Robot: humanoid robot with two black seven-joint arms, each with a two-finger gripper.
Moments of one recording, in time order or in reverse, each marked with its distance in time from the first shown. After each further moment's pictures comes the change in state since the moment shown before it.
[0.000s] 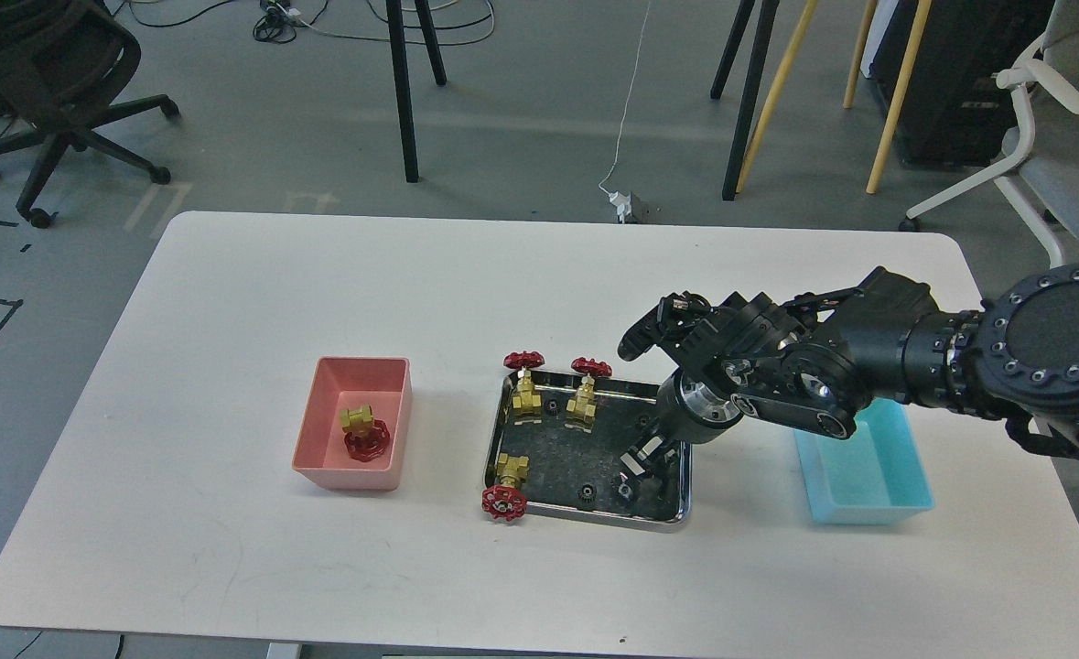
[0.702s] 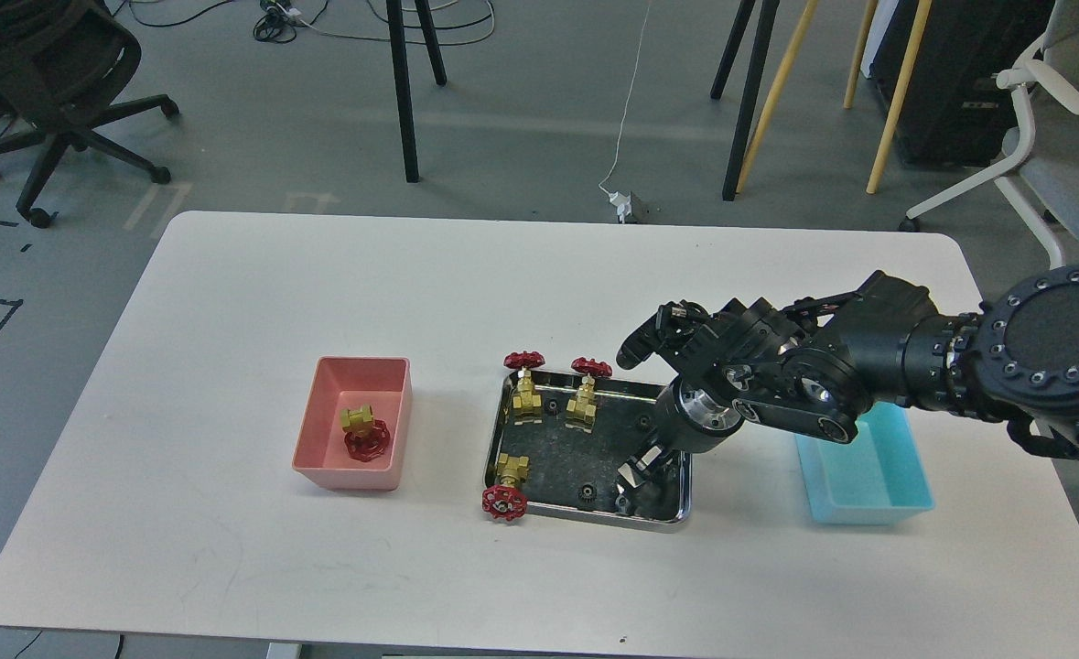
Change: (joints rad) left arm -0.002 0.012 0.000 0.004 -0.001 -0.001 -0.001; right arm -0.002 0.000 -0.012 0.009 -0.001 0.000 0.030
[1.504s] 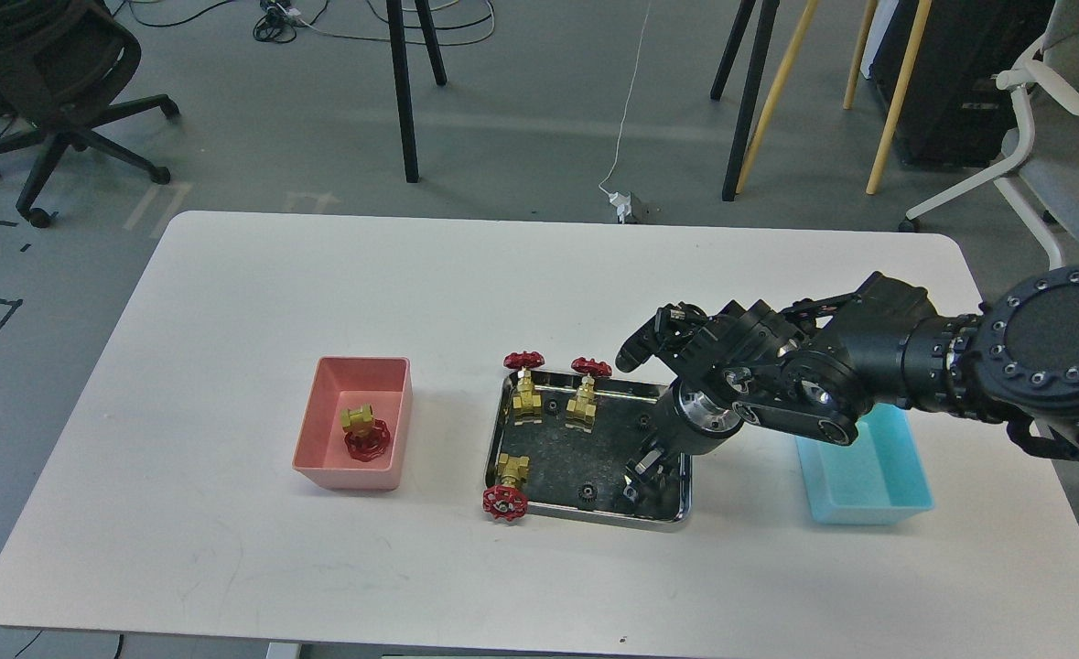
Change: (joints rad) left arm 0.000 0.000 -0.001 0.014 0.000 0.000 -0.002; right arm 0.001 0.000 0.000 0.004 -0.014 0.000 -0.003
